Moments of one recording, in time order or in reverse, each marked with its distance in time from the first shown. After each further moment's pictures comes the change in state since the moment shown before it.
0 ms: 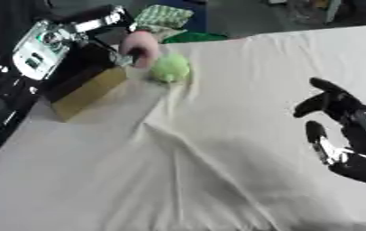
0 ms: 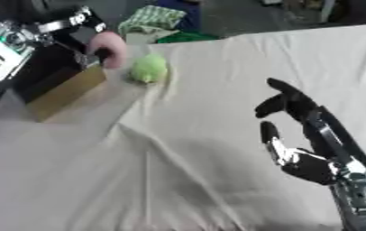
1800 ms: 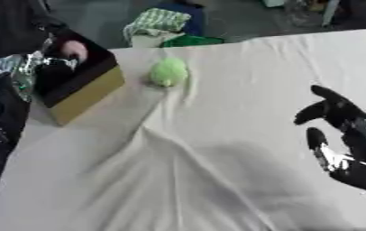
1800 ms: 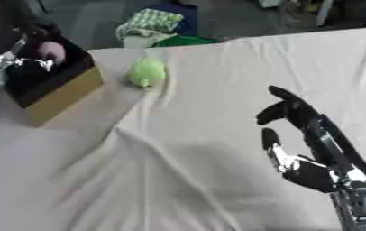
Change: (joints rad) left arm -0.047 -0.069 0.463 0.466 -1.000 0.396 0.559; right arm 0.007 0.009 -0.006 0.003 0.003 0.003 -0.006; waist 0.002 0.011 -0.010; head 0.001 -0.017
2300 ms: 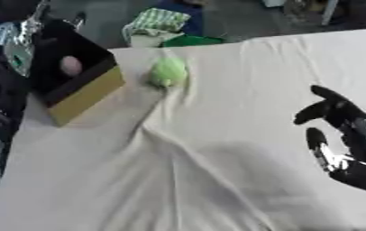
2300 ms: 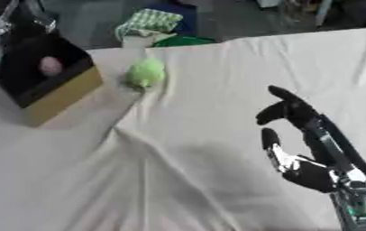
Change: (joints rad) left arm -0.109 -0.047 0.048 -0.173 0.081 -0.024 -0.075; right arm 0.000 0.000 0.000 0.001 0.000 0.000 0.001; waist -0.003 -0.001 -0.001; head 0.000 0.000
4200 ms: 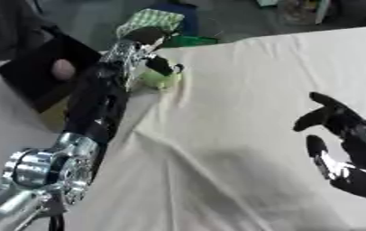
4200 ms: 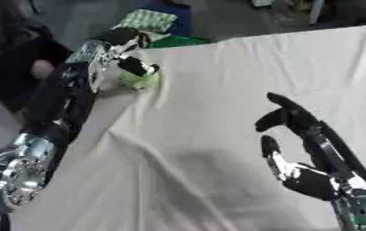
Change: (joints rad) left arm -0.079 -0.336 0.016 0.126 -0.495 0.020 -0.203; right arm -0.009 0.017 0.013 0.002 -0.004 0.001 0.019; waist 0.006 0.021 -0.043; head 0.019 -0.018
